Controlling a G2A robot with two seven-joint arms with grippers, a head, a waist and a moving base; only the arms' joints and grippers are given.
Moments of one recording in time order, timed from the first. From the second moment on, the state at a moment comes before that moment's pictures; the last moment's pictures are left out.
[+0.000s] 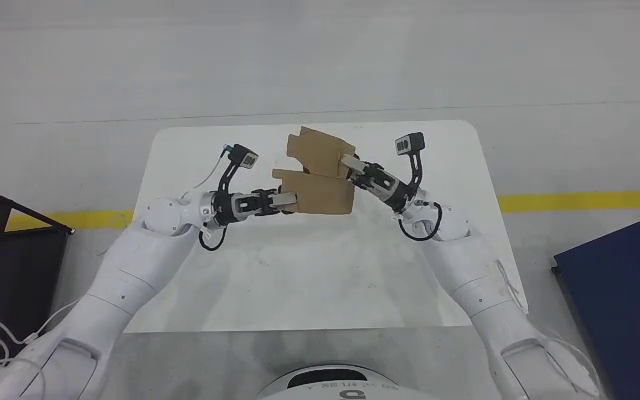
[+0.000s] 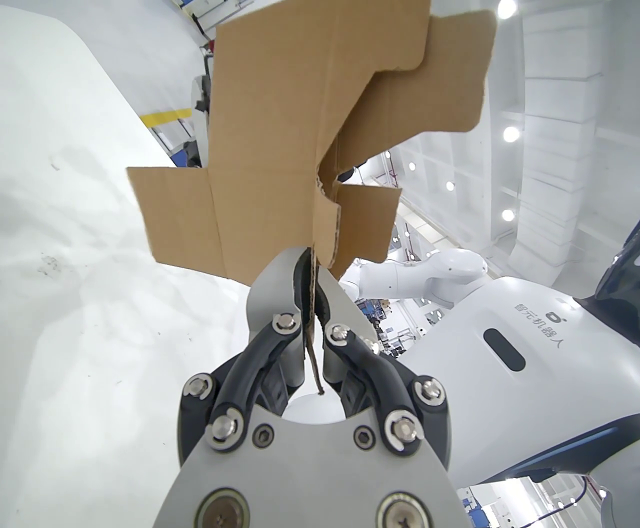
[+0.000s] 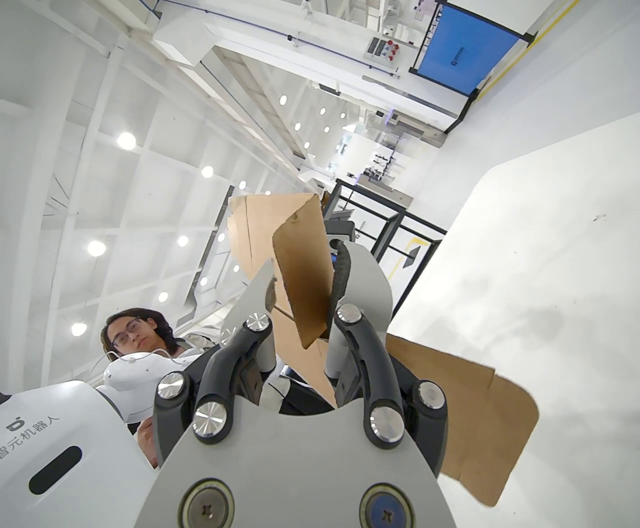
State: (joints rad) left arm 1.01 -0.97 -0.89 -1.26 -0.76 -0.70 -1.12; right arm -1.11 -1.32 1.14 -1.13 0.45 -0.68 0.82
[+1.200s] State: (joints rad) left arm 1.04 -0.94 -0.90 -1.29 -0.75 -0.72 -1.10; right arm -1.24 -1.29 1.24 -1.29 0.28 -0.76 0.56
